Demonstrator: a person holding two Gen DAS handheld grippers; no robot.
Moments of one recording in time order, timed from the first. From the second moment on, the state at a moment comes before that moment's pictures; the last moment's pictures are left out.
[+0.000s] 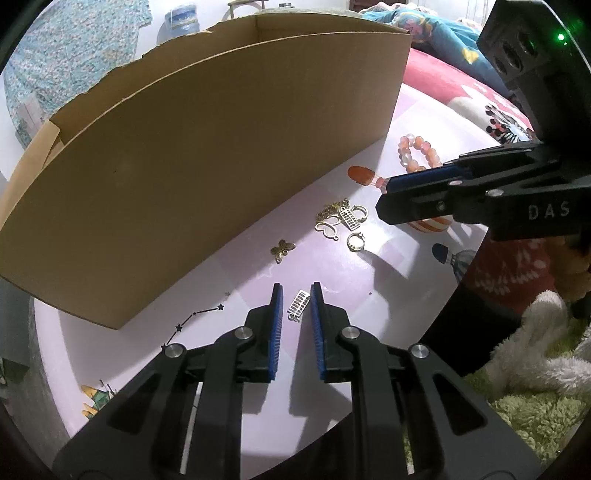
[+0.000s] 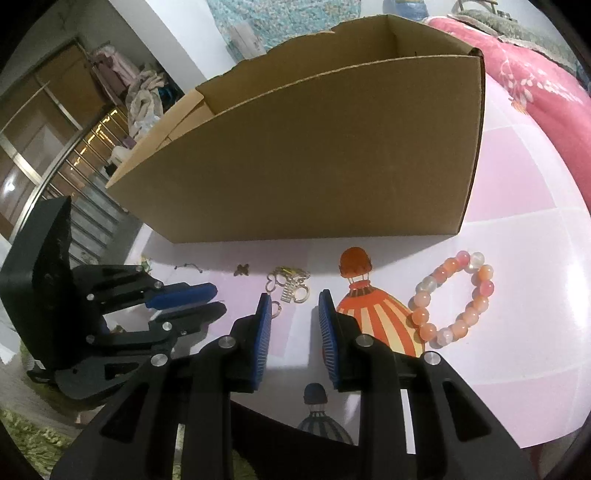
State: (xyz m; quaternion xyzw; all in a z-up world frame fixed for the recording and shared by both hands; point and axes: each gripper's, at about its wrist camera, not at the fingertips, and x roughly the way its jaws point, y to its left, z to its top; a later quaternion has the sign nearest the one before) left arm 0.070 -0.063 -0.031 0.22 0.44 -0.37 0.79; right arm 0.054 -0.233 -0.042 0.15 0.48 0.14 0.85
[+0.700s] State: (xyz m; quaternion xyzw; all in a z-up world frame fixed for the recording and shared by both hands) left arm 0.074 -0.043 -0.031 0.19 0.45 -0.35 0.80; right arm 0.076 -0.186 -0.047 0.05 0.49 0.10 0.86
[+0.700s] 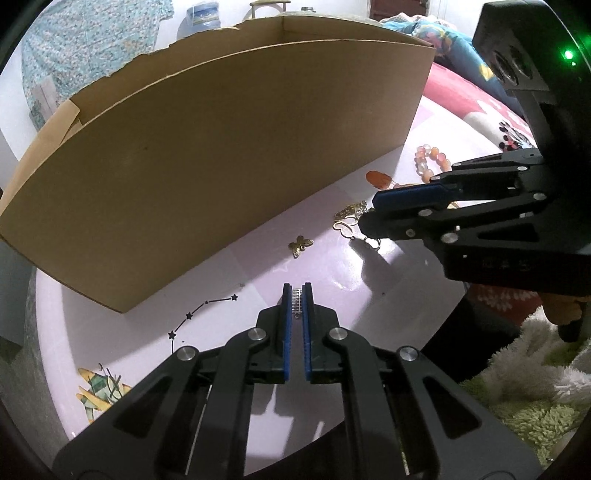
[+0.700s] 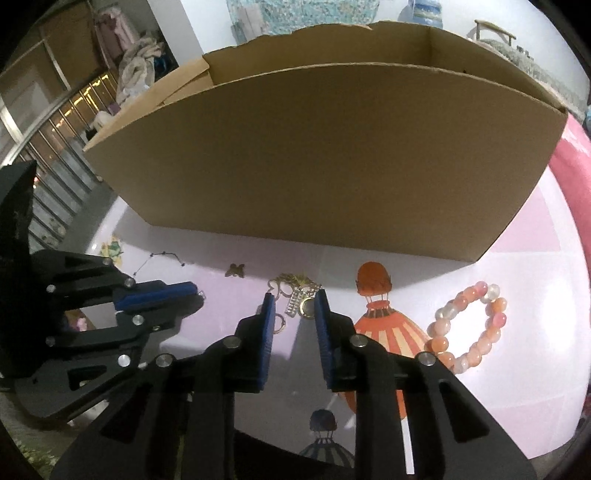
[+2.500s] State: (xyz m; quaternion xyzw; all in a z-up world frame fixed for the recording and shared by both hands) left arm 0.085 -0.031 -0.026 0.17 0.45 -0.37 0.80; right arm 0.107 -0.150 -0.041 -0.01 0.52 0.07 0.85
